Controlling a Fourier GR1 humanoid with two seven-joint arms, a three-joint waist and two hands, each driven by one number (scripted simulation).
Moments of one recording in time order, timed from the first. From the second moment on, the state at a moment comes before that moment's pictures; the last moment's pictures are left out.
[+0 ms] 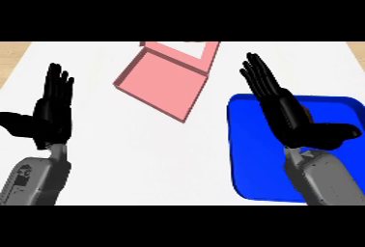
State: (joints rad) left arm -0.27 0.28 -0.03 -1.41 0.29 0.38 -0.09; right arm -0.37 -0.31 0.30 -1.58 -0.34 -0.10 -0.08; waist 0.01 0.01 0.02
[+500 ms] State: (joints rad) left arm -0.15 0.40 -0.15 -1.38 0.14 0.31 -0.03; right arm -0.47 -0.56 0.24 -1.35 0.05 -0.26 -0.07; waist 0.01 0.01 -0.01
